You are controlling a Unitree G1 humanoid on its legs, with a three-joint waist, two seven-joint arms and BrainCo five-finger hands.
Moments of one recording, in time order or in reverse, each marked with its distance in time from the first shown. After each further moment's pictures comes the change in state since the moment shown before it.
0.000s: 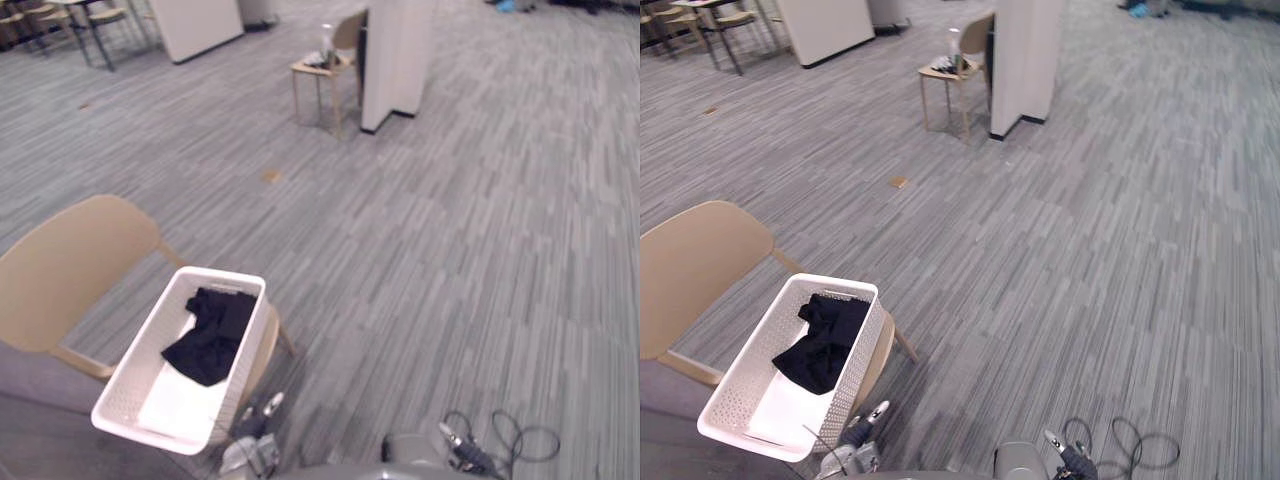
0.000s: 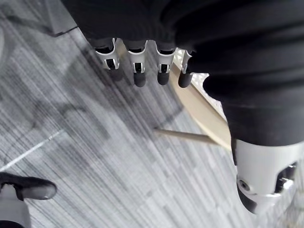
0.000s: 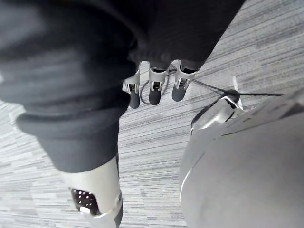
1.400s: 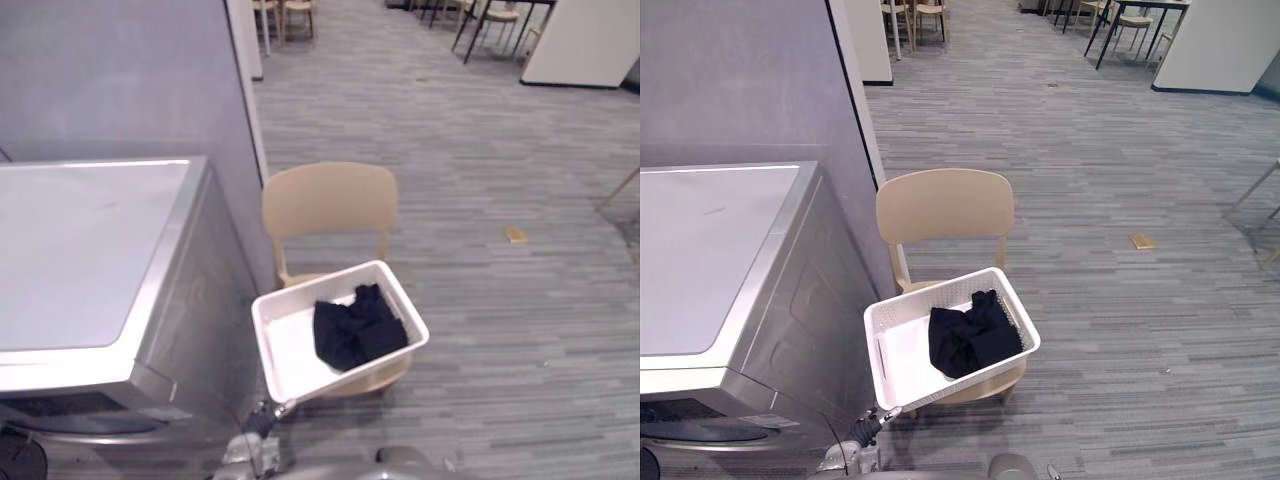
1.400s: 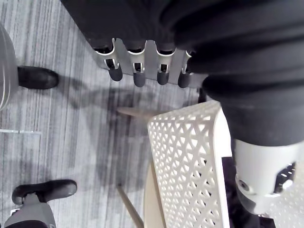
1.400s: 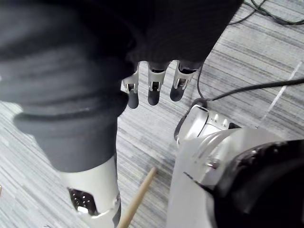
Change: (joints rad) left arm -0.046 0.062 -0.275 0.053 0.063 0.003 -0.024; right arm 0.066 0.036 -0.128 0.035 0.078 0.021 0.000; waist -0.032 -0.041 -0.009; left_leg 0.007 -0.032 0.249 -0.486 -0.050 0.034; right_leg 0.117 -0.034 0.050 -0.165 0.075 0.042
